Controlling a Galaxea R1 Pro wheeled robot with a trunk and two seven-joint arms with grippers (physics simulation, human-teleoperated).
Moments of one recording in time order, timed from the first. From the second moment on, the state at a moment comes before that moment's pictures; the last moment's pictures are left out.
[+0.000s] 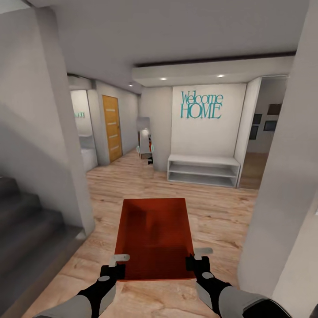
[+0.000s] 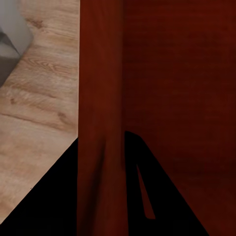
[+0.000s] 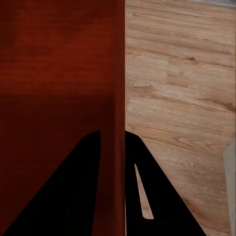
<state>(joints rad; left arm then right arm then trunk) -0.65 -0.09 -0.12 -0.11 0.10 -0.14 0.18 -0.72 0.13 0.28 0.01 -0.20 -0.32 -0.16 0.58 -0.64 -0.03</state>
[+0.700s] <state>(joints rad) -0.65 -0.09 -0.12 -0.11 0.10 -0.14 0.18 -0.72 0.13 0.28 0.01 -0.20 -0.32 -0.16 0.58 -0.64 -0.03</state>
